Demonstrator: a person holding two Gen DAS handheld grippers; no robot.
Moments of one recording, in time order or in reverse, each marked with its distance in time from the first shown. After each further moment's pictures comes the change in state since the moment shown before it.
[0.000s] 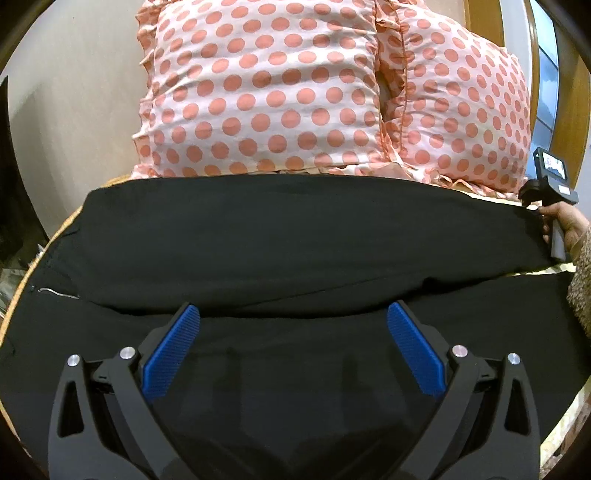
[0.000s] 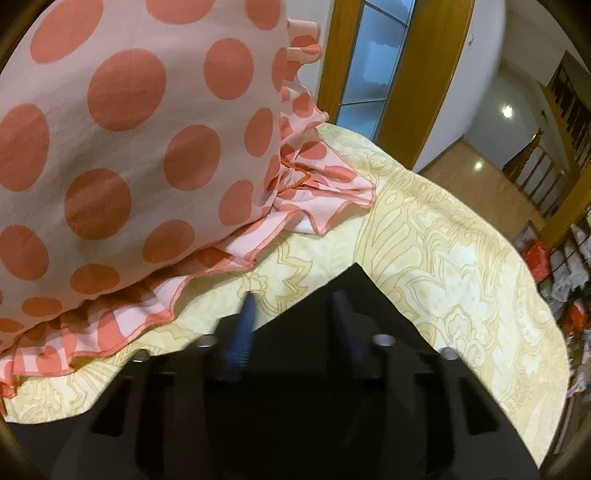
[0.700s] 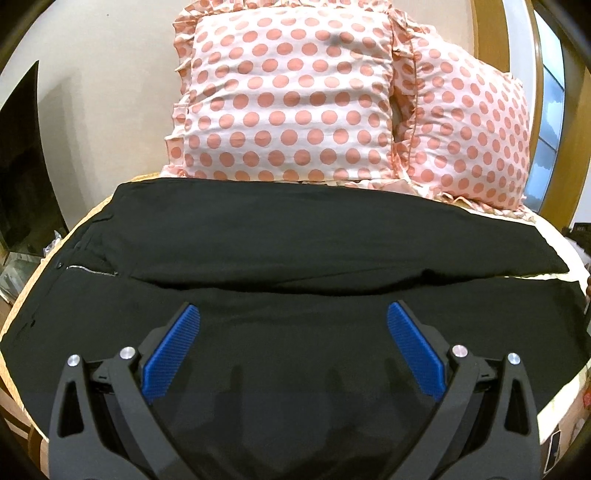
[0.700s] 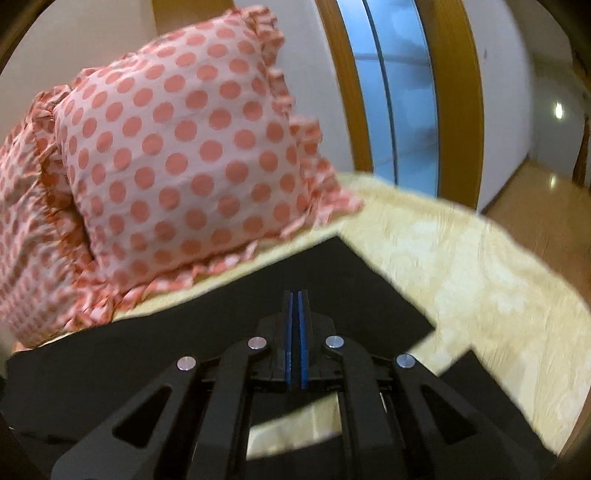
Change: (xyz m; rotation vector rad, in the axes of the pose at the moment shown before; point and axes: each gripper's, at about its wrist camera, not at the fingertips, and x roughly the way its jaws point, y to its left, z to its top) left arm -0.049 0.021 -0.021 -0.058 -0.064 0.022; right arm -0.142 -0.112 -0.109 0.067 -0.220 0.440
